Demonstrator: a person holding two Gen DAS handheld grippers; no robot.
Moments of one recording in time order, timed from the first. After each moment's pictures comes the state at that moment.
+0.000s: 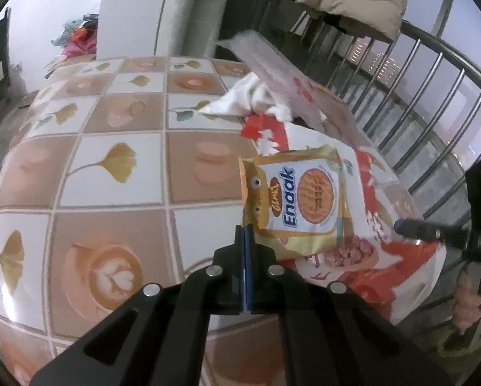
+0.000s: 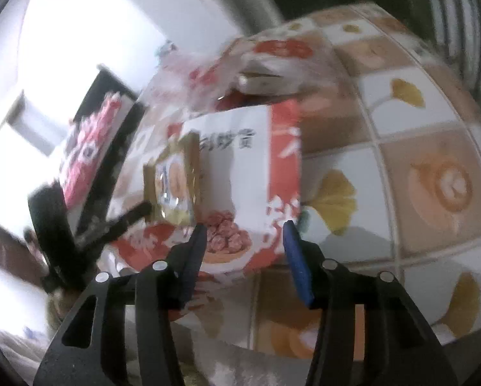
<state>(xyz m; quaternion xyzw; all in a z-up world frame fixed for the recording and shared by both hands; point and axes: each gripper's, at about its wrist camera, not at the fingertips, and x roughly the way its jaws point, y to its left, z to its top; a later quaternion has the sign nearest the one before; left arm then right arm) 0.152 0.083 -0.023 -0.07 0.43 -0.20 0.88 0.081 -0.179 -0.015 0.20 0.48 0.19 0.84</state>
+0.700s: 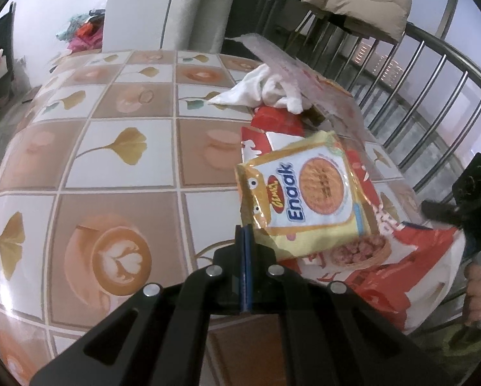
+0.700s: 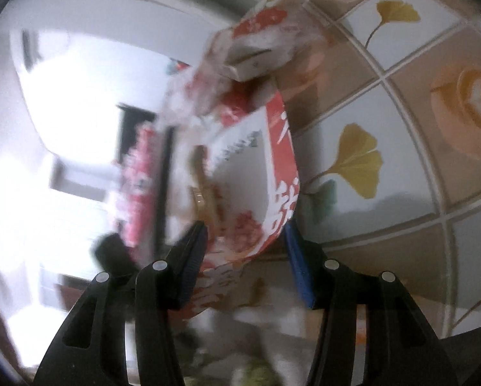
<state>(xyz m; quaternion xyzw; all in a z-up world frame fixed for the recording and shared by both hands) 0.146 0.095 -0.033 -0.08 0.43 -0.19 0.88 0.085 -0.201 -0.037 0.39 0.49 0.26 0.73</state>
